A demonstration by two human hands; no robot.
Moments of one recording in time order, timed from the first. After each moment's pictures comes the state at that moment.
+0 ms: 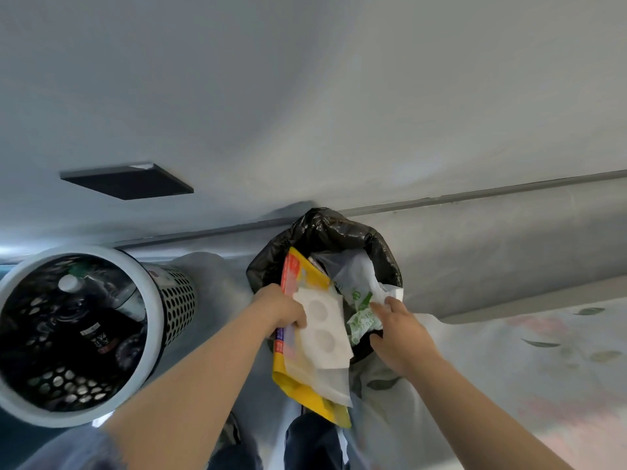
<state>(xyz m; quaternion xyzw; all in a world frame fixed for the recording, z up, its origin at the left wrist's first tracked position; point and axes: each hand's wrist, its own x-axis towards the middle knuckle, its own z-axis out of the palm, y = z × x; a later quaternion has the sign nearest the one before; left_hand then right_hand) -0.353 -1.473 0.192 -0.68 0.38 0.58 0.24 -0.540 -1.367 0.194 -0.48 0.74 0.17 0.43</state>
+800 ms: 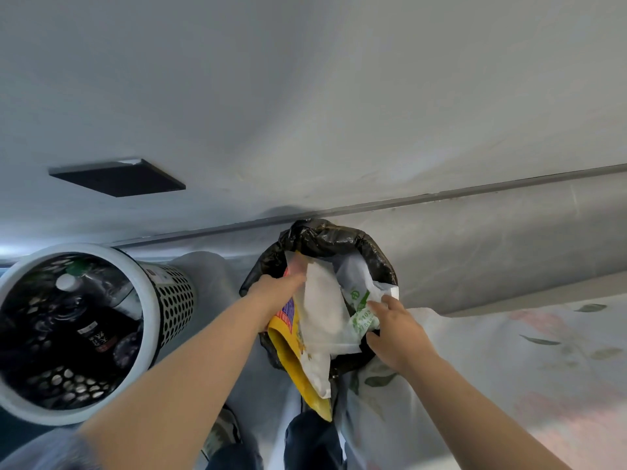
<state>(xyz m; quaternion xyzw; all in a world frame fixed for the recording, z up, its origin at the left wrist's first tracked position) -0.361 -1.480 0.192 -0.72 0.27 0.62 0.14 -0.542 -1.364 0.193 -0.47 0.75 0.15 0.45</state>
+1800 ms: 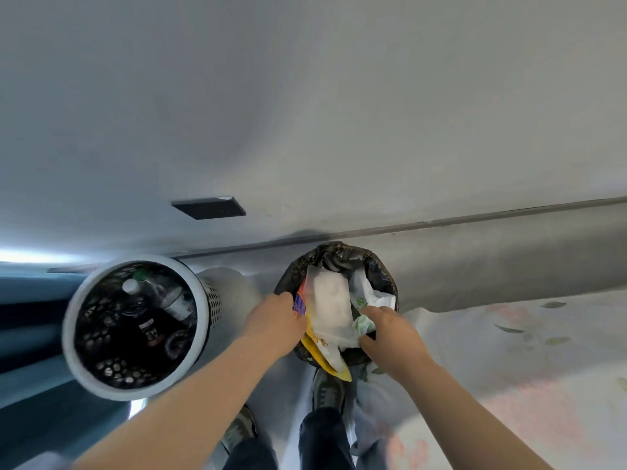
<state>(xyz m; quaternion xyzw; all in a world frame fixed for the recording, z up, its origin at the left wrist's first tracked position) -0.308 -1.456 0.291 -0.60 0.67 0.40 0.20 -0.492 -1.382 0.302 -0.50 0.74 0.13 0.42</state>
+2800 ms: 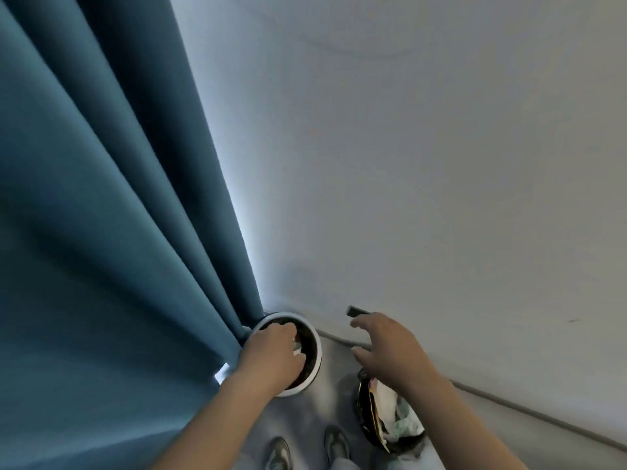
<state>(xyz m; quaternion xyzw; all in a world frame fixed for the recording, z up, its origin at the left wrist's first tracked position) -0.049 -1.373 0.757 -0.73 0.62 0.29 0.02 -0.239 -1.420 0.772 -0.78 0.56 0.06 0.27</state>
